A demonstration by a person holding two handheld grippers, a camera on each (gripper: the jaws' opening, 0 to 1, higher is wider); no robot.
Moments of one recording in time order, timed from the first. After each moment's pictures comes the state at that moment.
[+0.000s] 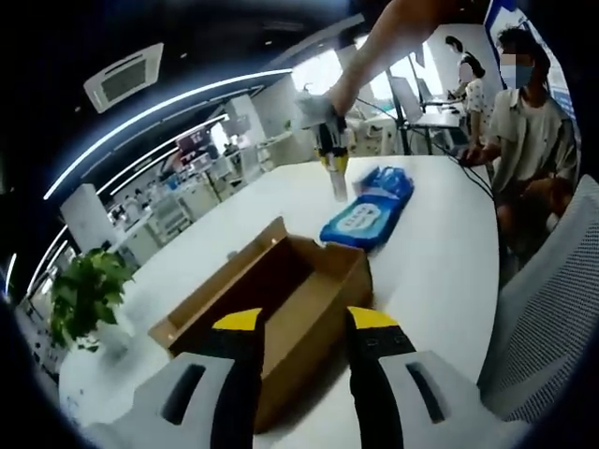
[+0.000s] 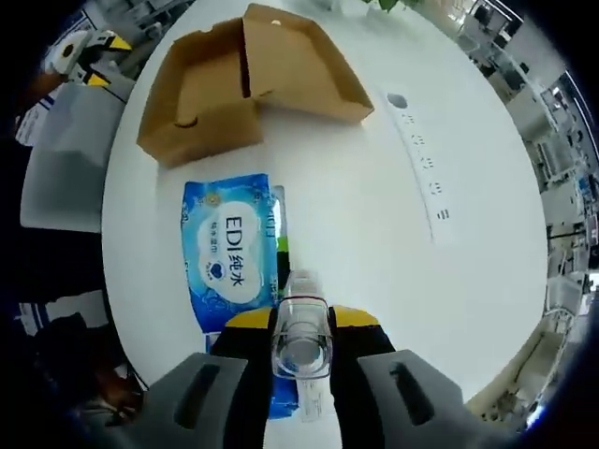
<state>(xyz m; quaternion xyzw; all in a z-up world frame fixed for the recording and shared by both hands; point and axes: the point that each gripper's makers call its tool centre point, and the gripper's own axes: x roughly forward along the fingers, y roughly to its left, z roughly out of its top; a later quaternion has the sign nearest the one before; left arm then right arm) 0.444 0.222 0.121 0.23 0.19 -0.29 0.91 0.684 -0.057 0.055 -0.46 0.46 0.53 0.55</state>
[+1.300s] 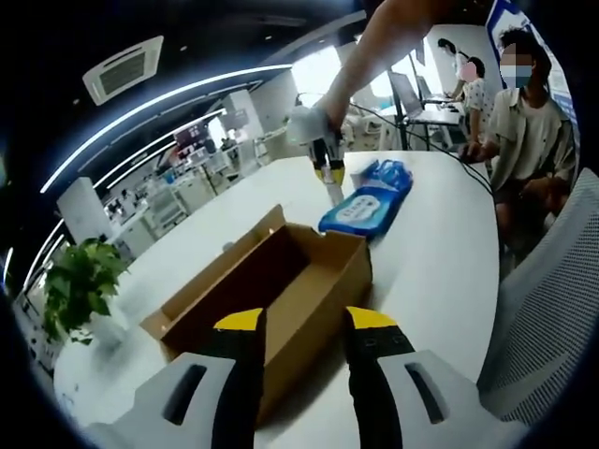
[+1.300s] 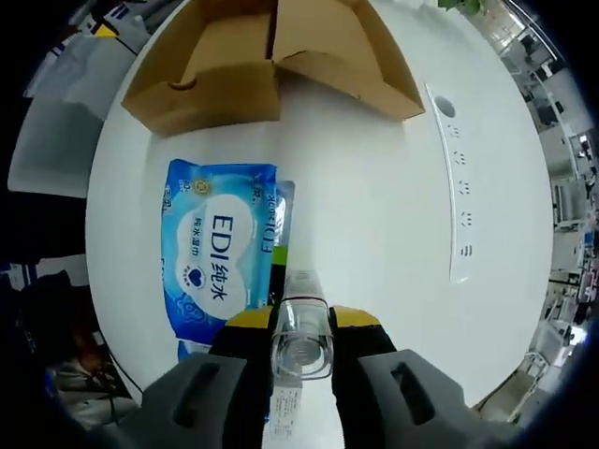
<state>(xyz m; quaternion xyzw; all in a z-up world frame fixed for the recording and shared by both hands) 0.440 0.228 0.103 0.23 0.20 -0.30 0.91 0.671 -0.037 0.020 -0.51 0.45 0.55 0.49</state>
